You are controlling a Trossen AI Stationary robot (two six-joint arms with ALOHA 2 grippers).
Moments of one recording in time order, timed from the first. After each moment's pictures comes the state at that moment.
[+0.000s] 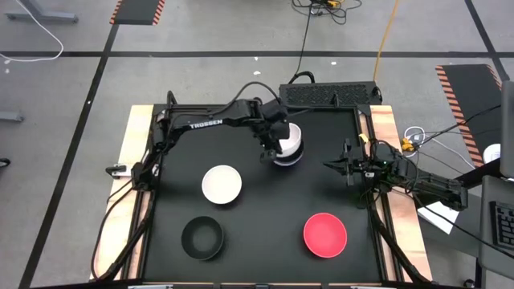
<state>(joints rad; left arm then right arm) 0.28 2.13 2.04 -0.94 0.41 0.22 -0.32 0.00 0.07 -0.17 -0.27 0.11</state>
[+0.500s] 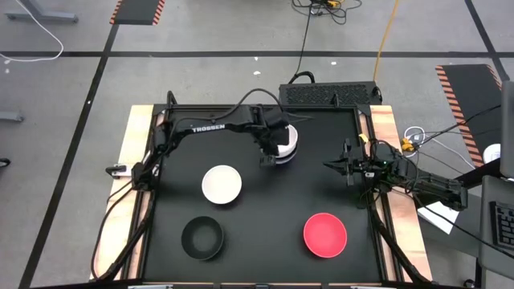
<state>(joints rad) 0.24 2.15 2.04 -0.99 0.26 0.24 -0.32 0.00 0.06 -0.16 -0.27 0.11</state>
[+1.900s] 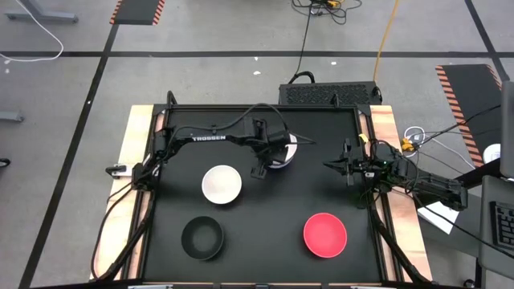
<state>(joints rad) 0.14 2.15 2.04 -1.10 0.08 0.47 -0.32 0.00 0.06 -0.16 -0.27 0.11</state>
